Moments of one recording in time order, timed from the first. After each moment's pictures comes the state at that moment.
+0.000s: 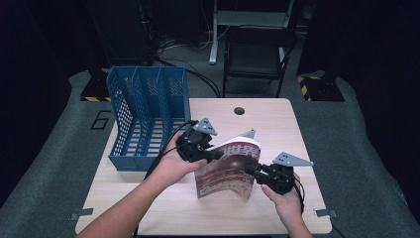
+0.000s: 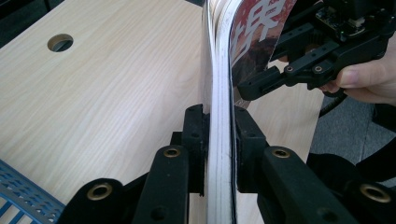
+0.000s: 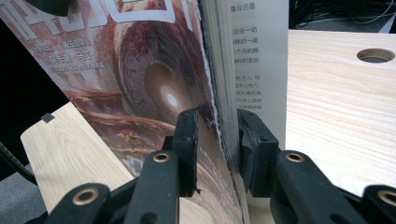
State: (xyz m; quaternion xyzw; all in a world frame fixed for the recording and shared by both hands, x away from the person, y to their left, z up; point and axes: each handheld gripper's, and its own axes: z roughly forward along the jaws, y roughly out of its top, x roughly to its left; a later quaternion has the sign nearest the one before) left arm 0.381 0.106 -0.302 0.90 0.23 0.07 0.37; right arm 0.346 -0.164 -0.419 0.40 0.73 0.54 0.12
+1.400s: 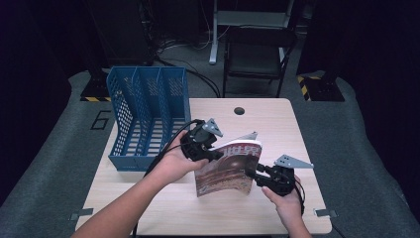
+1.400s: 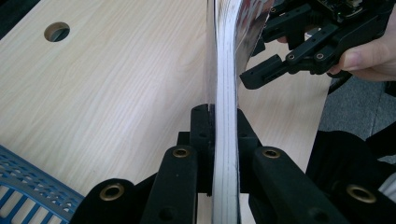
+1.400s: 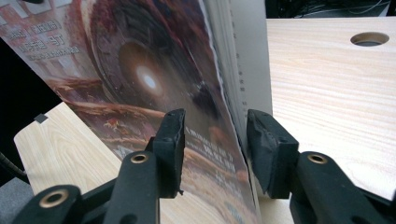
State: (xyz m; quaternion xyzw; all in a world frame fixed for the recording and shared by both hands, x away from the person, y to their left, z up) left arm 0.384 0.096 -0.298 0.92 0.21 0.08 0.33; right arm 0.348 -0.171 -0.435 0.41 0.72 0.54 0.11
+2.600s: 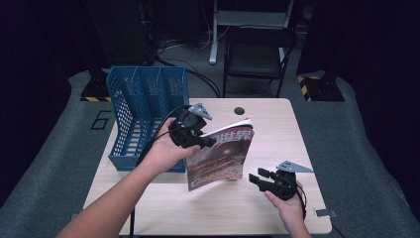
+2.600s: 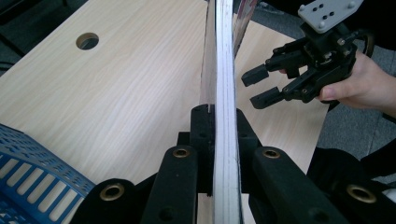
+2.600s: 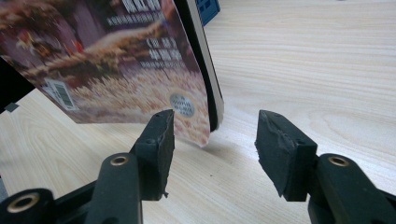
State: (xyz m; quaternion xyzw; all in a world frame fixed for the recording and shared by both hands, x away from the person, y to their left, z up) left arm 0.393 0.119 -0.264 0.90 0.24 0.08 0.35; right arm 0.350 -0.185 -0.469 0.46 0.72 0.51 0.10
